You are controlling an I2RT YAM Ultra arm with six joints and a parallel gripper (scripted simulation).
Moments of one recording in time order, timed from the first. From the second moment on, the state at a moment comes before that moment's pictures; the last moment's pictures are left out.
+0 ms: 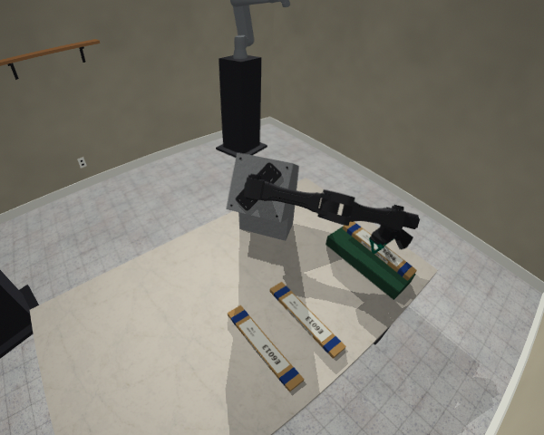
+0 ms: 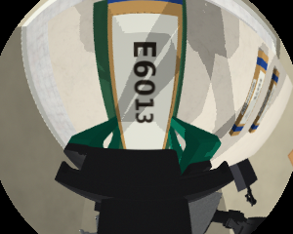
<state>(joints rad) 0.57 3.14 2.60 -1.09 0.98 0.64</state>
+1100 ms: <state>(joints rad) 0.57 3.14 2.64 -1.10 0.98 0.63</state>
